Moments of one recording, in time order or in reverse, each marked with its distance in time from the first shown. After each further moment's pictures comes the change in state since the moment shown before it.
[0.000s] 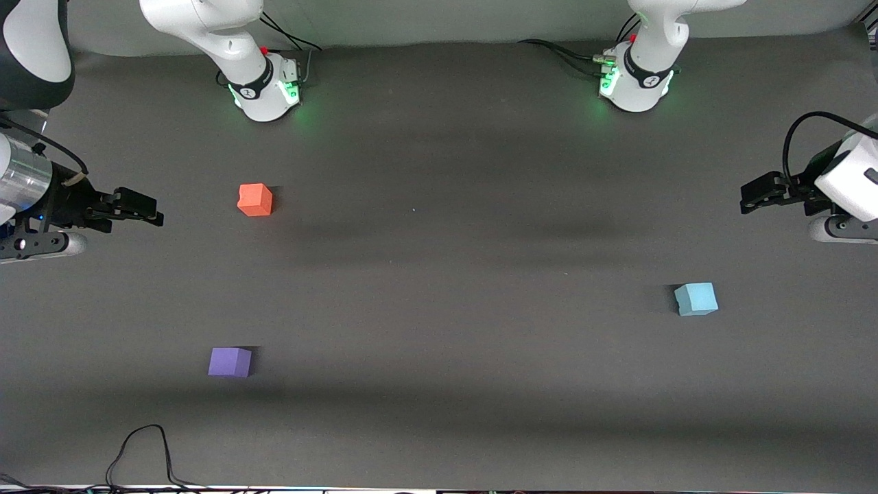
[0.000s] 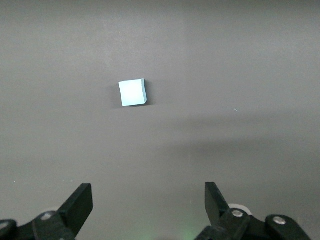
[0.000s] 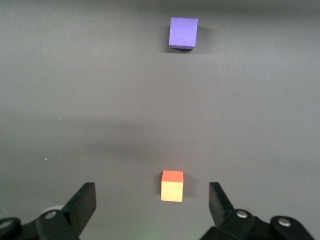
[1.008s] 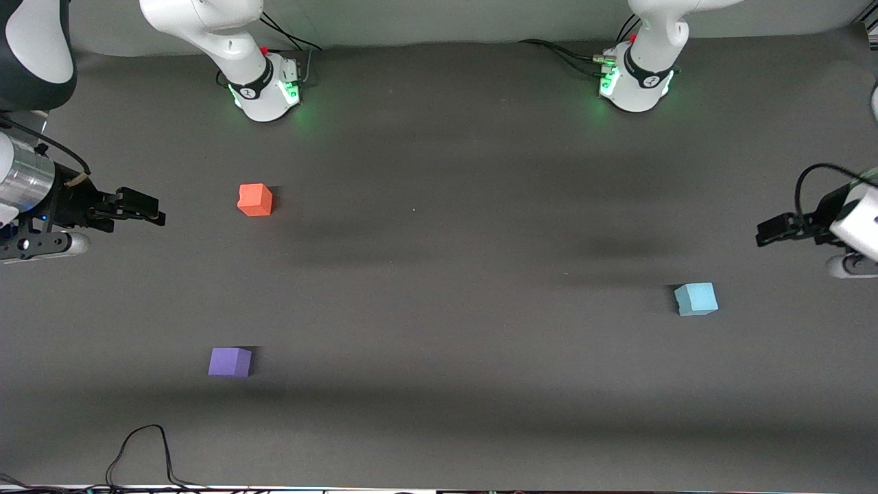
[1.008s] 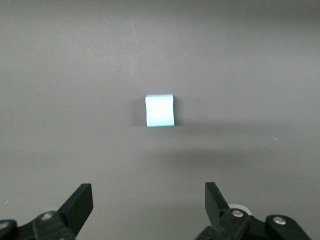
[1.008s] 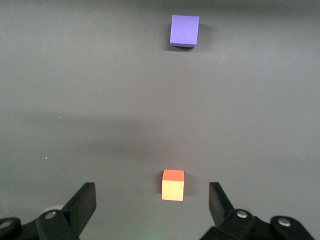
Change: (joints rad) left arm 0.088 0.046 0.029 -0.237 0.011 0.331 0.033; right arm 0.001 -0.001 0.000 -0.007 0.002 0.000 0.000
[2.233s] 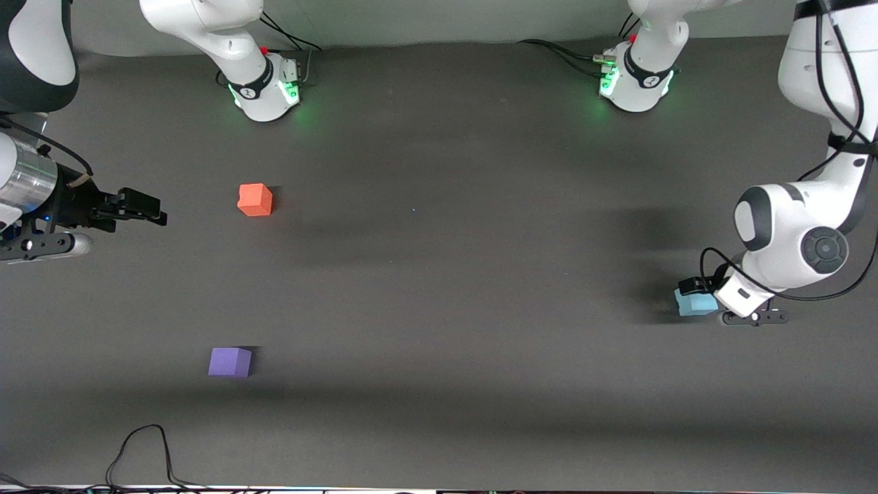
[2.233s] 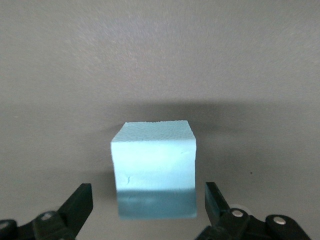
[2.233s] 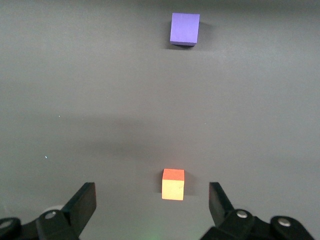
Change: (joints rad) left arm 0.016 0.376 -0.001 -0.190 0.004 0.535 0.000; right arm 0.000 0.000 0.000 -0.005 0.000 0.001 0.000
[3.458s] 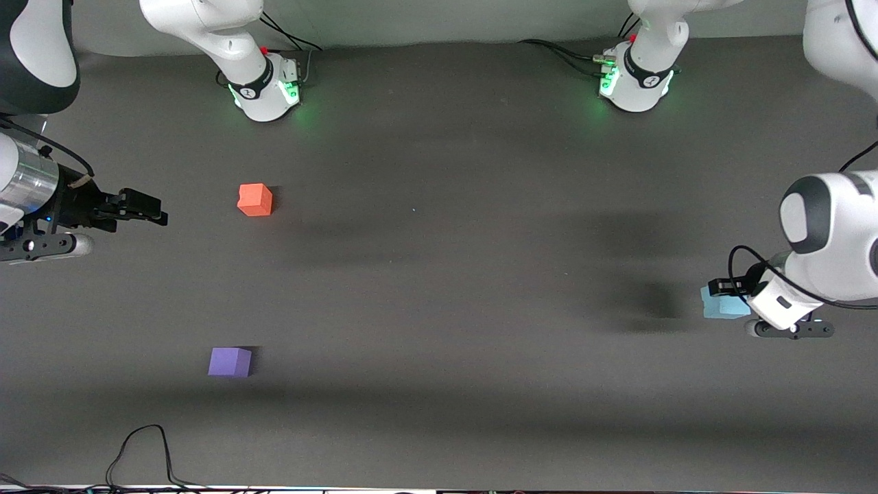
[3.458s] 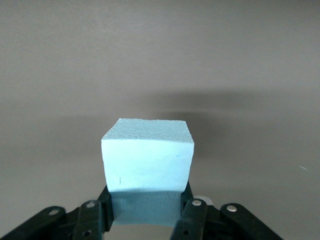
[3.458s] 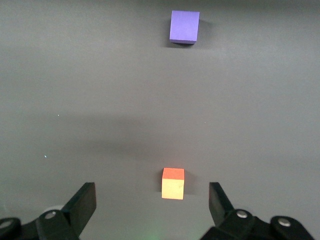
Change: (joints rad) left arm -0.058 -0.106 -0.021 0.313 0.000 -0.495 -0.050; right arm 0.000 0.000 -0.001 -0.007 0.000 0.000 0.000
